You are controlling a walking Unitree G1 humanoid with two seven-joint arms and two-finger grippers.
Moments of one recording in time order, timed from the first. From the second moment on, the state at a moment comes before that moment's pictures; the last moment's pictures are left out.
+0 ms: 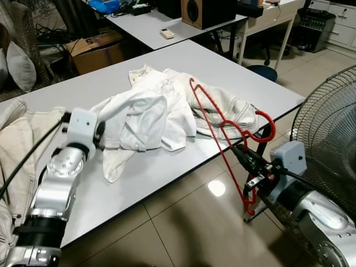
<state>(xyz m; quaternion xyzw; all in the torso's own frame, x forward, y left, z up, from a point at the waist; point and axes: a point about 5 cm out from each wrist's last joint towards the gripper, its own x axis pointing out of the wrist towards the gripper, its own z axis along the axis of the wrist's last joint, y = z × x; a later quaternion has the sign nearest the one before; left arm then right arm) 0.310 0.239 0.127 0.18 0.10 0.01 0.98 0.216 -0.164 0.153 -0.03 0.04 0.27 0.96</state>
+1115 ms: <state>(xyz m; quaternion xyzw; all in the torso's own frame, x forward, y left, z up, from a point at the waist) 0.323 0.224 0.093 0.08 0.10 0.06 0.99 0.229 -0.162 0.155 -0.02 0.03 0.27 0.96</state>
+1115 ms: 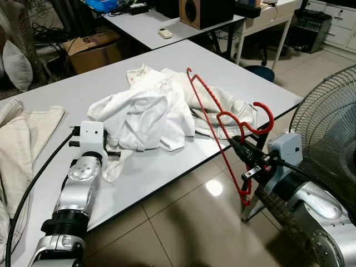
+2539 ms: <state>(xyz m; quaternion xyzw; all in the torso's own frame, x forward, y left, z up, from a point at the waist) 0.383 0.192 0.306 -0.12 -0.18 -0.14 0.97 0.242 -0.152 0.170 0.00 -0.03 0.24 0.97</state>
